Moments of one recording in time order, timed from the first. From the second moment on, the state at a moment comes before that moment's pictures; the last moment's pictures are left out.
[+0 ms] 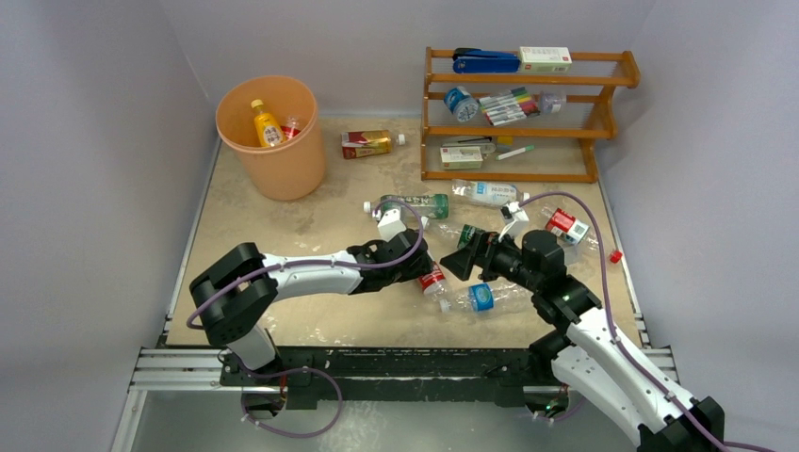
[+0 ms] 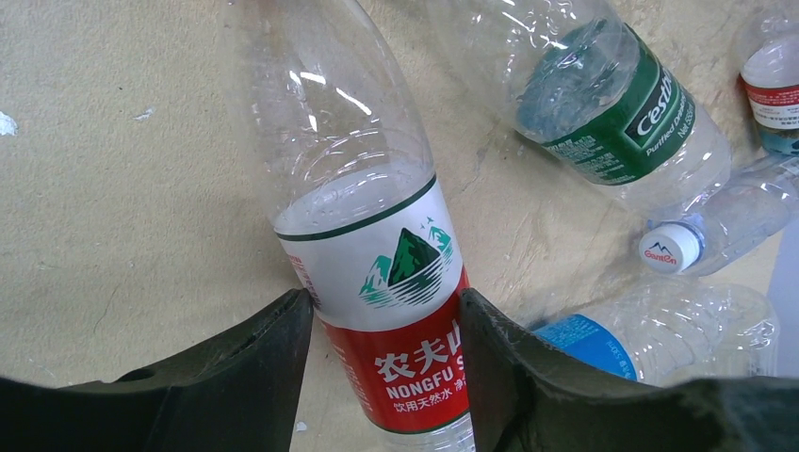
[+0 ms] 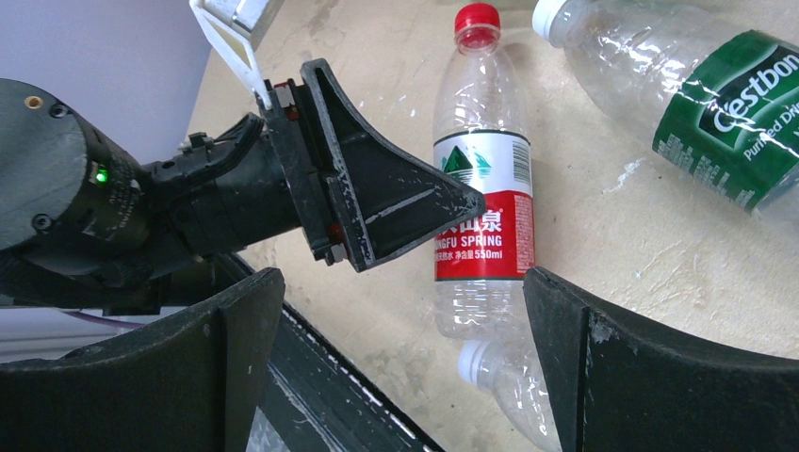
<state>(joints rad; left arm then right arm) -1.03 1.64 0.92 -0.11 -0.35 -1.15 0.50 0.67 0.47 -0.20 -0.28 0.63</state>
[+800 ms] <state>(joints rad) -1.04 1.56 0.93 -0.27 -0.42 -1.14 0.50 0.68 0.45 -0.19 -0.28 0.63</state>
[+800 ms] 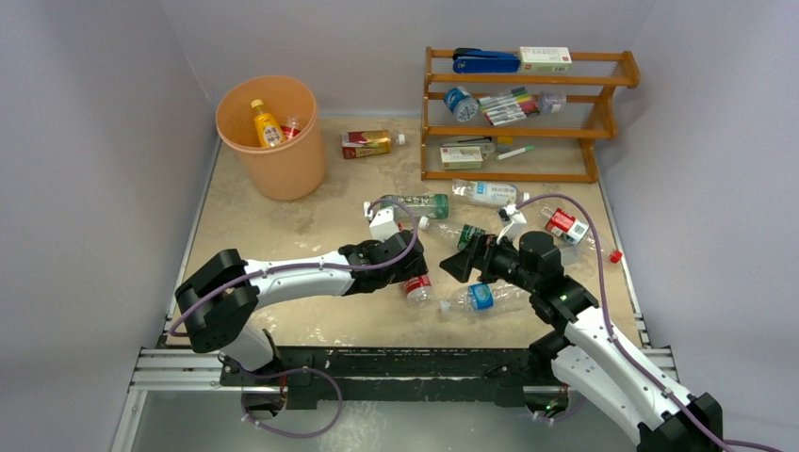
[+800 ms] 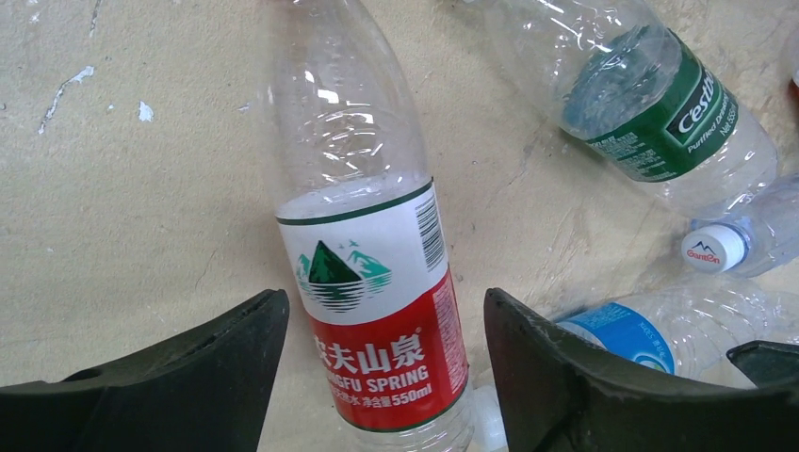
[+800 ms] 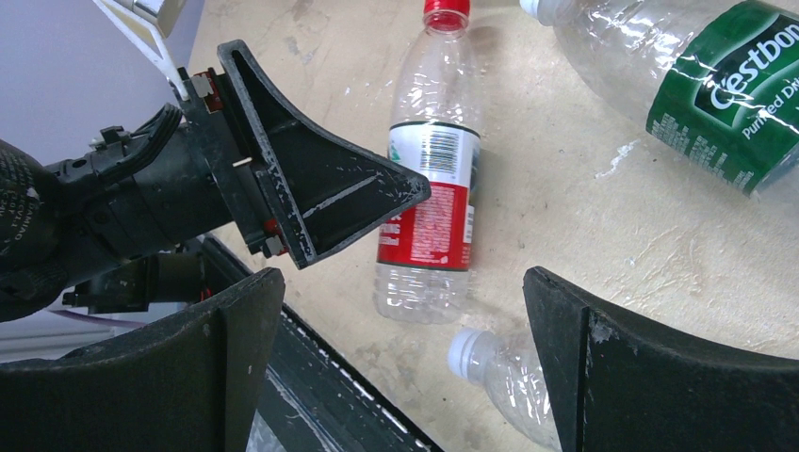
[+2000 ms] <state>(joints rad) -1.04 1.58 0.99 -0.34 -0.46 -1.12 0.50 0.63 0.39 -0.20 -0.31 0.63</state>
